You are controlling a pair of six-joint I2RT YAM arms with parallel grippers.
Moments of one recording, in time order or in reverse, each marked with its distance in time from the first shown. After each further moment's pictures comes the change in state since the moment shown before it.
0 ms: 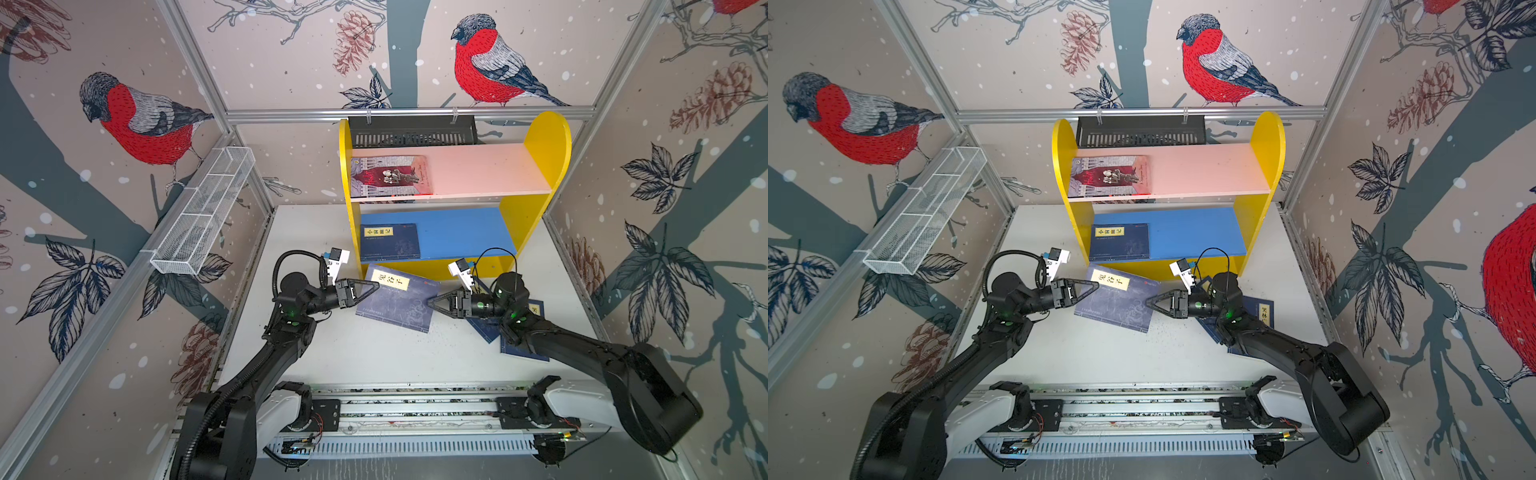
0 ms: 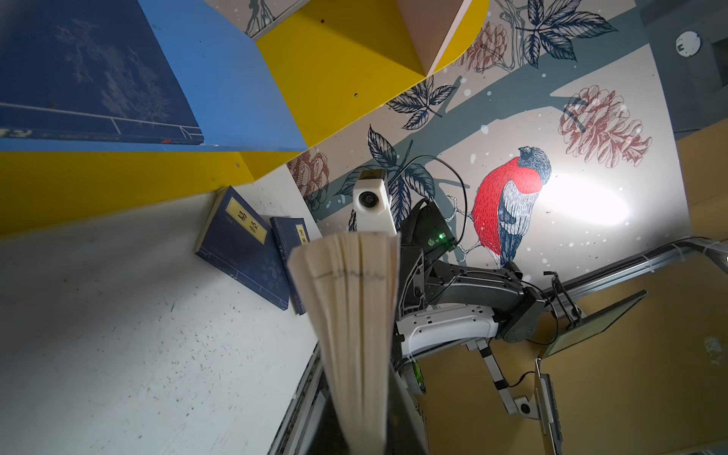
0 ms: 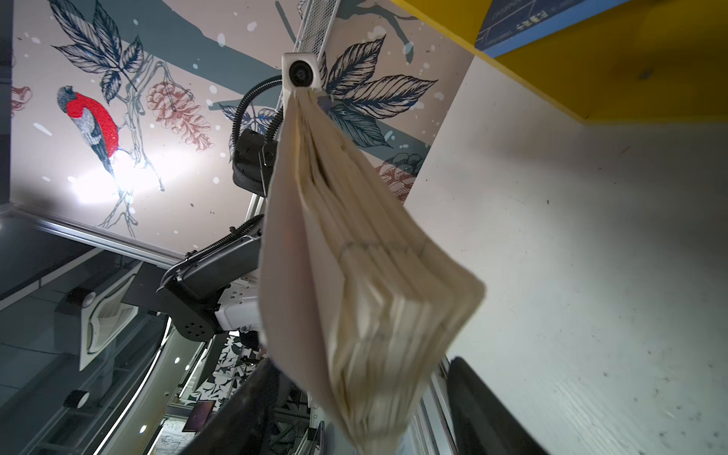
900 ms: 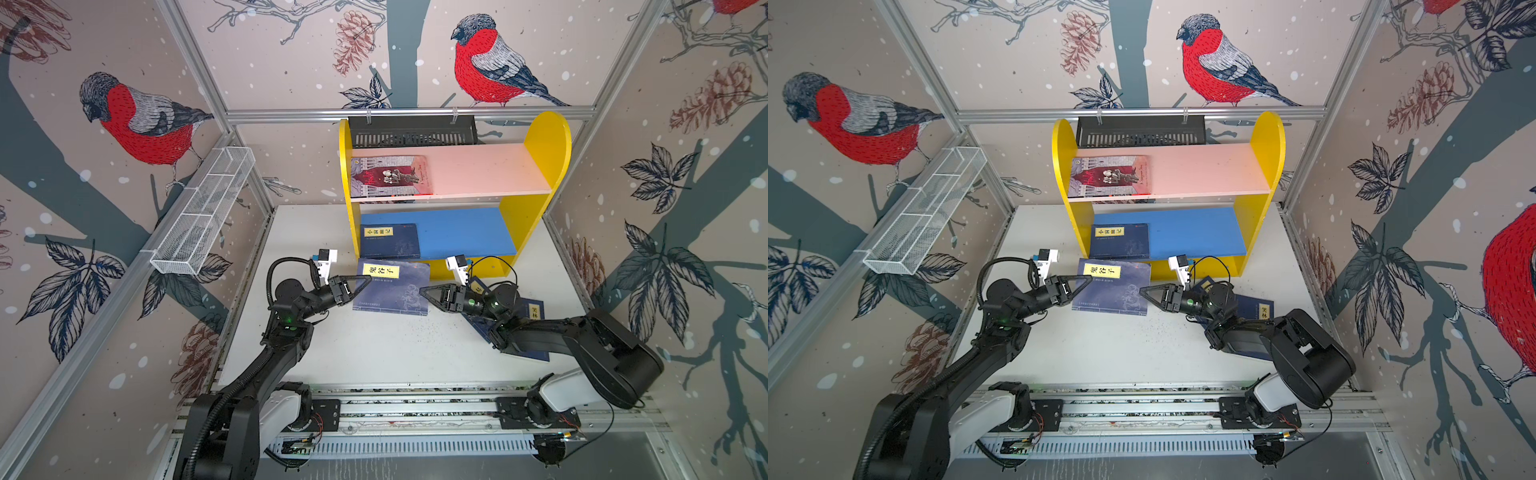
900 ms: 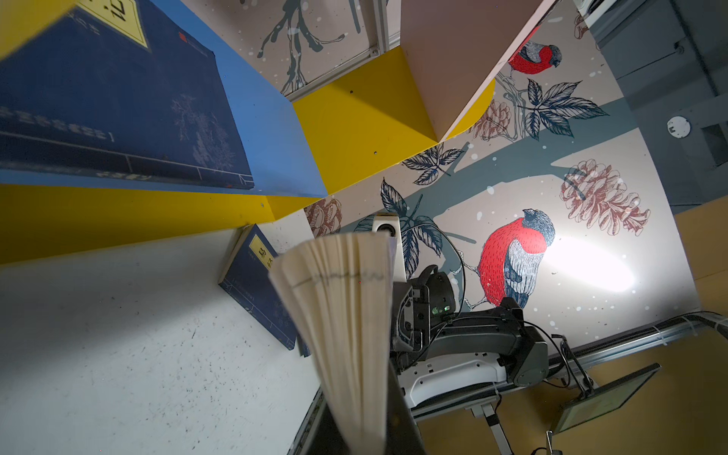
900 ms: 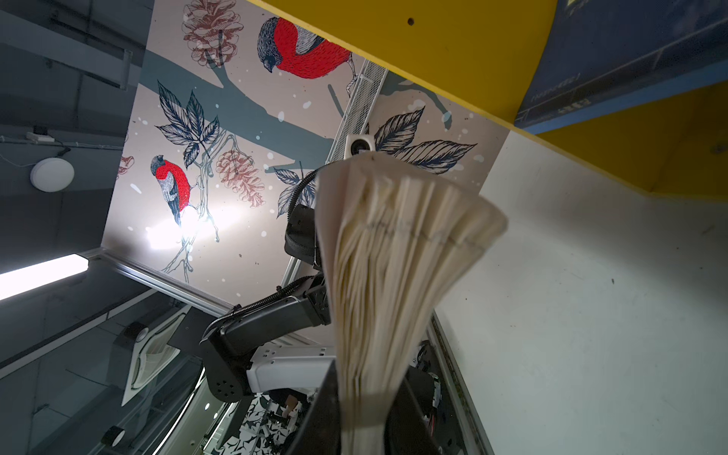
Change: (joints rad) left arm 0.047 -0.011 -0.062 0.098 -0.107 -0.104; right arm 0.067 0.248 -0.021 0.567 0.187 0.249
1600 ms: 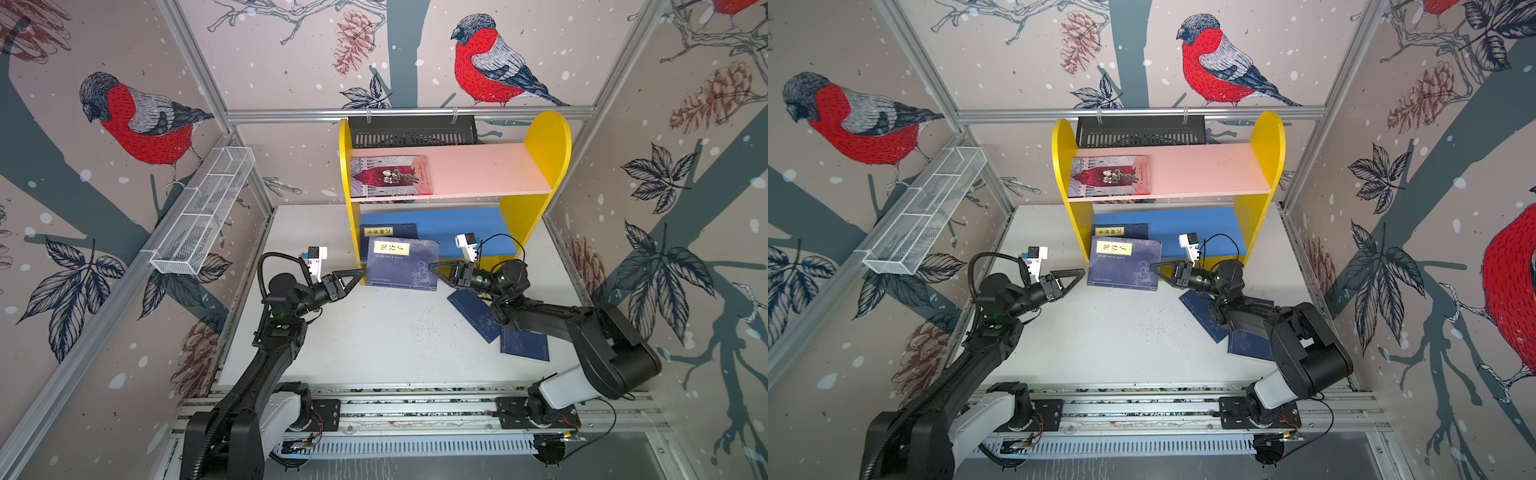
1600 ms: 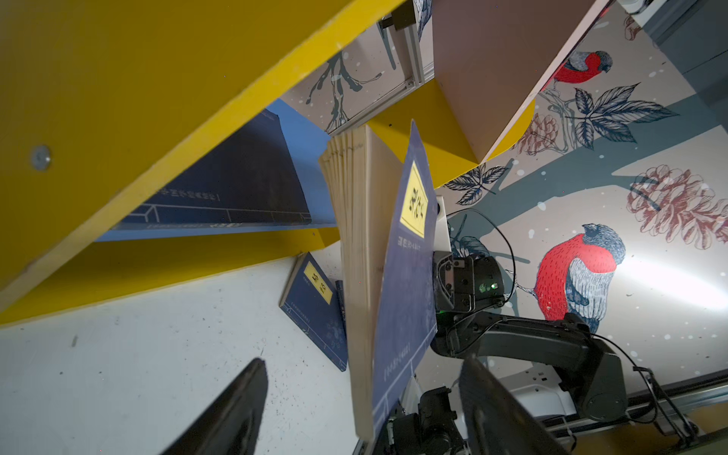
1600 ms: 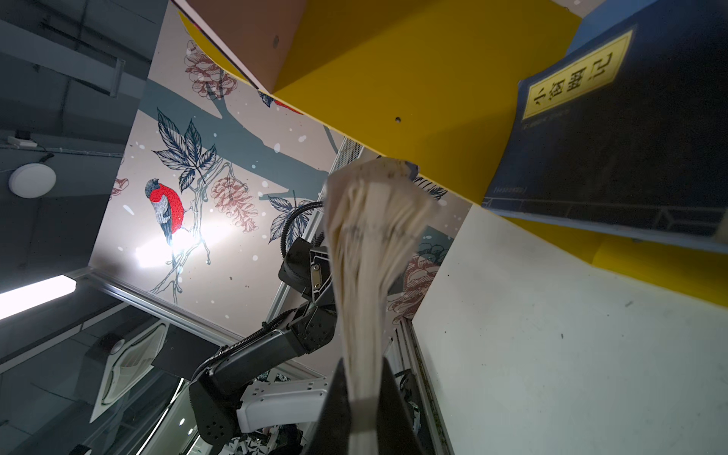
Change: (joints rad) left arm 0.086 -0.063 0.066 -0.291 -0.052 0.271; right arm -0.203 0.031 0.183 -0.152 -0.155 -0.017
